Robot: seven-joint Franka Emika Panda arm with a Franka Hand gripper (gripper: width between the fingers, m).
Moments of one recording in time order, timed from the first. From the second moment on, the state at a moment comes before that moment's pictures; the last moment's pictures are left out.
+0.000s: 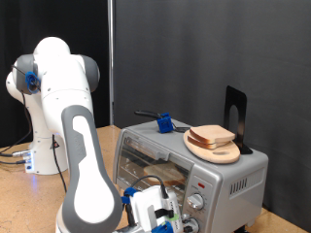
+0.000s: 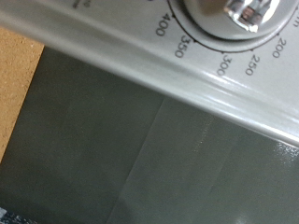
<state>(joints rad) -0.21 1.04 -0.06 -1.34 1.55 1.42 -0.45</state>
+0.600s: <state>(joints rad) -0.21 1.04 -0.09 -1.32 1.46 1.41 -0.13</state>
